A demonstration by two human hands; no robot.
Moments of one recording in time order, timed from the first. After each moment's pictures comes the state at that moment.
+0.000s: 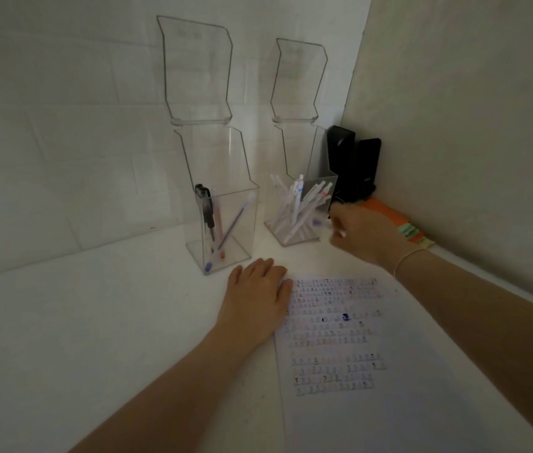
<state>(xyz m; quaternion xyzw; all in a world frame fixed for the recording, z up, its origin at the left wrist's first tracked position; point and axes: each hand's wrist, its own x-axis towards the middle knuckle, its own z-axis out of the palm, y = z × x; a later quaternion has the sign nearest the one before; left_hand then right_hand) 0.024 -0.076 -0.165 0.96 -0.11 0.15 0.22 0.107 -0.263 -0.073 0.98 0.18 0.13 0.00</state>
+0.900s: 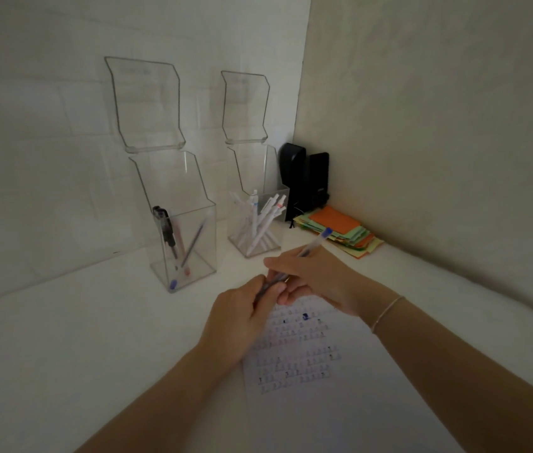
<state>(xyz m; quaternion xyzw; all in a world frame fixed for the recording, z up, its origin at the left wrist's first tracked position) 0.002 -0.097 -0.151 0.83 -0.23 0.26 0.43 0.005 -0.238 -0.056 0.80 0.09 -0.14 -0.57</state>
